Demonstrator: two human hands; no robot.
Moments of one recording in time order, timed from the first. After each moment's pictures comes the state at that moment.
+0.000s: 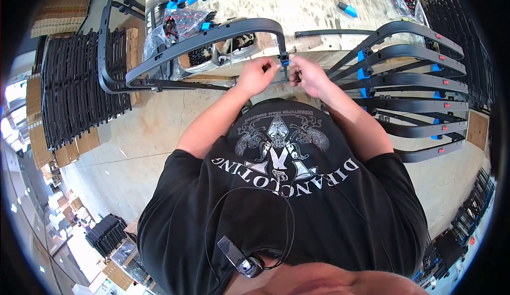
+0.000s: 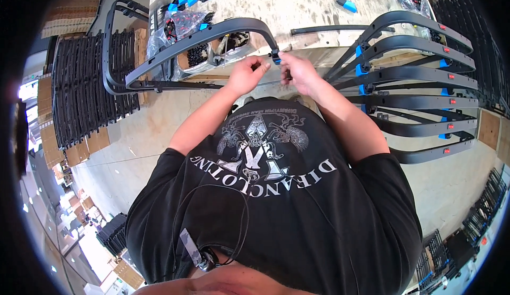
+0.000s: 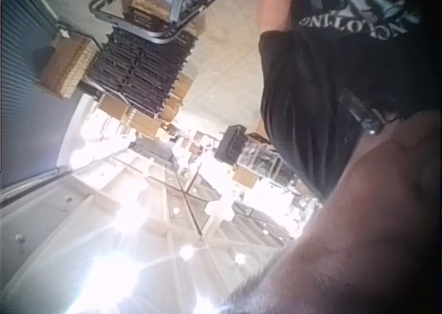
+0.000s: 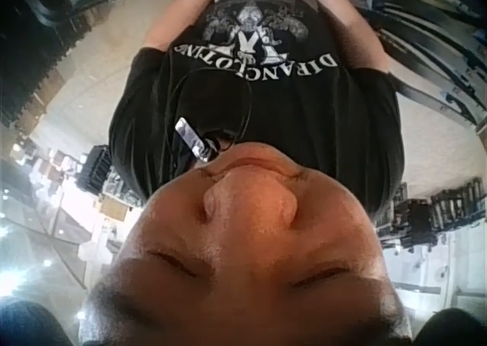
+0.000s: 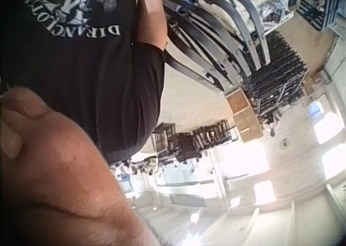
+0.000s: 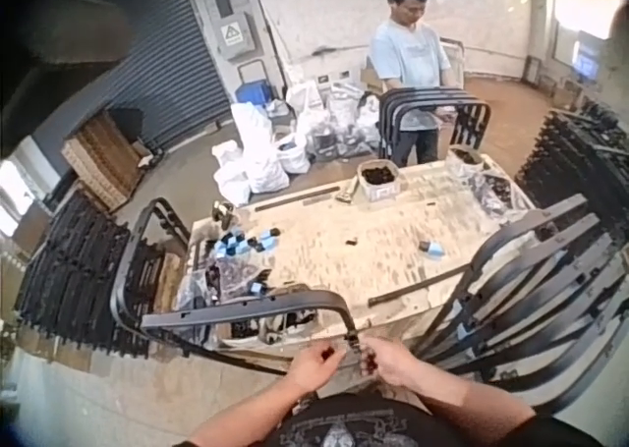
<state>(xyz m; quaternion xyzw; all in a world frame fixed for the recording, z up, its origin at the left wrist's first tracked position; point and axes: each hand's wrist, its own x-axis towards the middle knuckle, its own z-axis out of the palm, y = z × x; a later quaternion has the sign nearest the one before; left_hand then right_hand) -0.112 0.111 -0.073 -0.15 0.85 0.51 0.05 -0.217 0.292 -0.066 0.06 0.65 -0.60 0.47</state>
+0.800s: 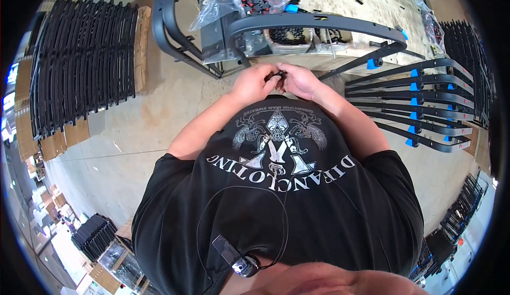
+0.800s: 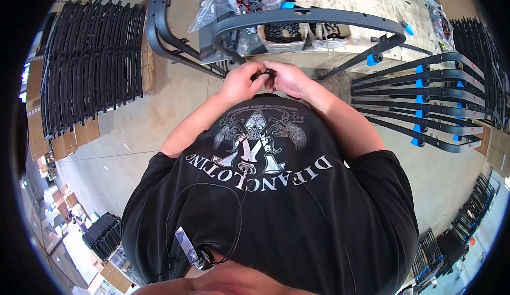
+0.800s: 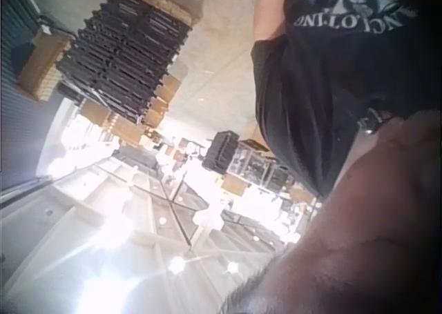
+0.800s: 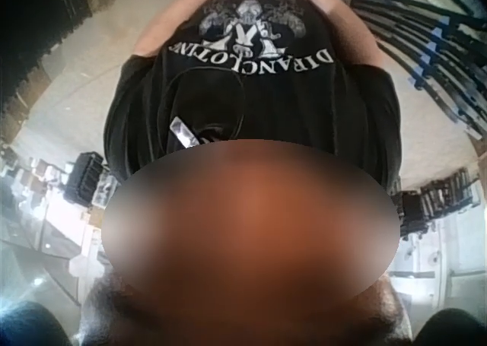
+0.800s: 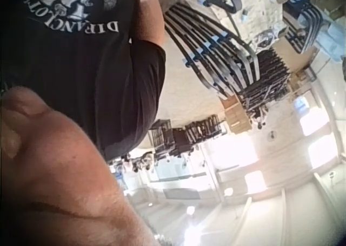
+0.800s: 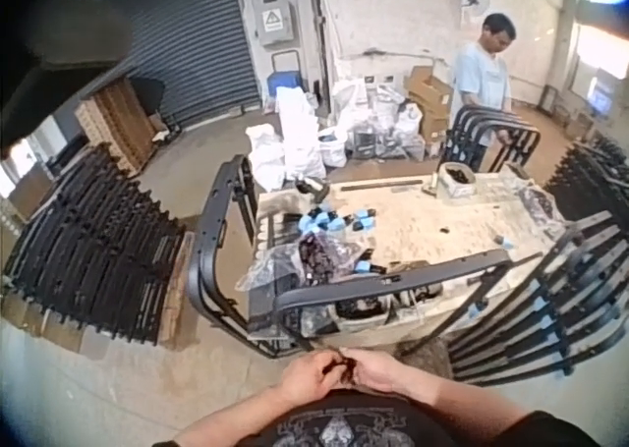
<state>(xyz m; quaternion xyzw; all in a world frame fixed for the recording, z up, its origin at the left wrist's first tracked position) 0.116 -0.176 -0.035 0.03 0.91 0.41 -0.06 0.001 -0.015 -0.073 0.03 0.42 -0.65 0.63</state>
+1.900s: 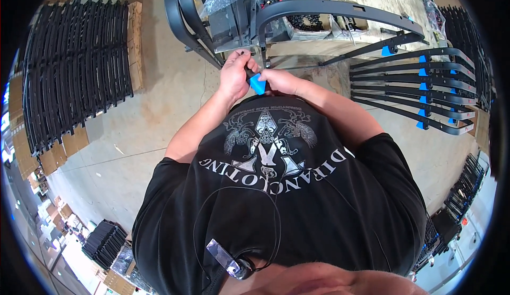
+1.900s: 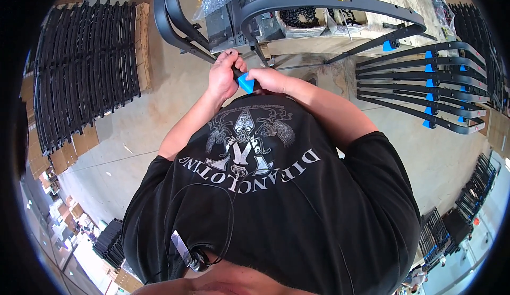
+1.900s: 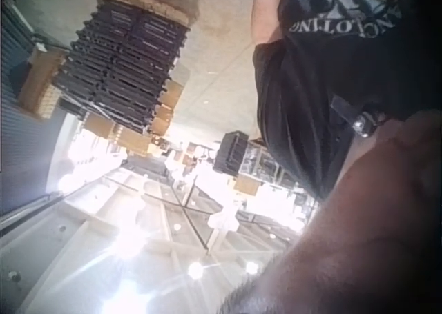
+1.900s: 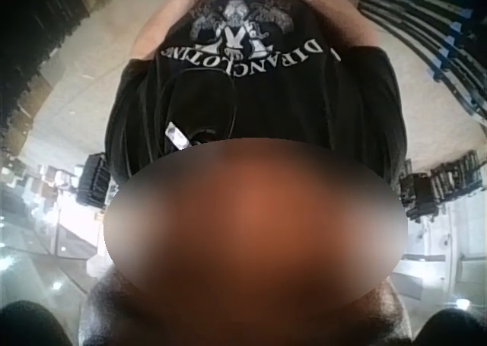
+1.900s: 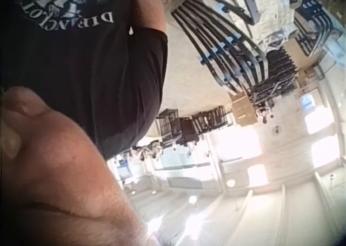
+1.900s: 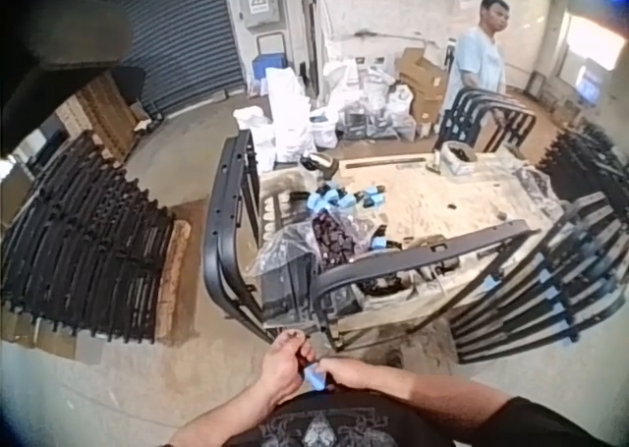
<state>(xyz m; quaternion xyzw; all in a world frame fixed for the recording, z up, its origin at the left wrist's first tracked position) 0.173 -0.271 -0.086 -0.28 0.33 0.90 -0.05 0.085 -0.117 -0.132 -0.11 0.49 -0.51 0.69</state>
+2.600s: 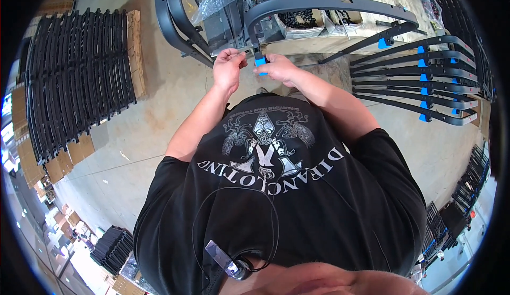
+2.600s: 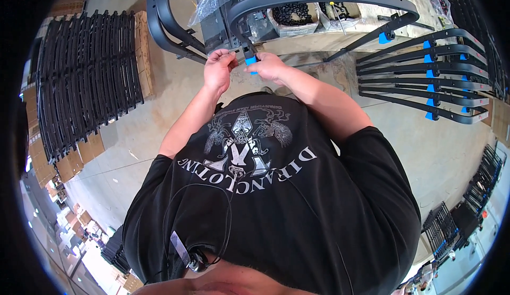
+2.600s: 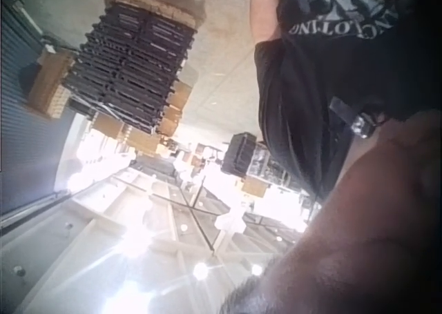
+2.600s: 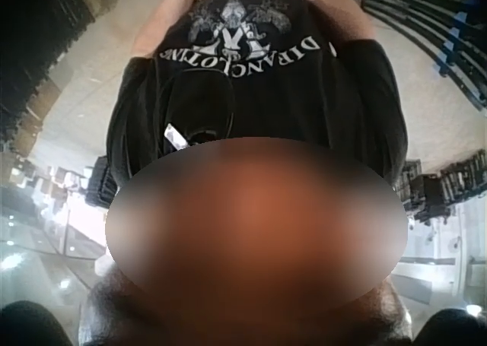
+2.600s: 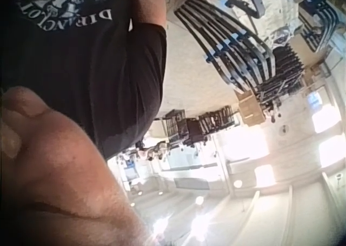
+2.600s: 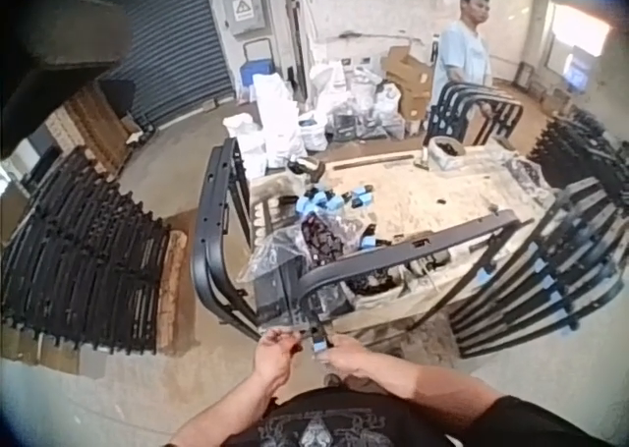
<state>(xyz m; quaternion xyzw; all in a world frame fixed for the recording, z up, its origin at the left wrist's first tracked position) 0.163 -0.285 -0.122 -0.34 0.46 0.81 -0.13 0.067 -0.122 -0.115 -0.07 0.71 -0.47 0.53</state>
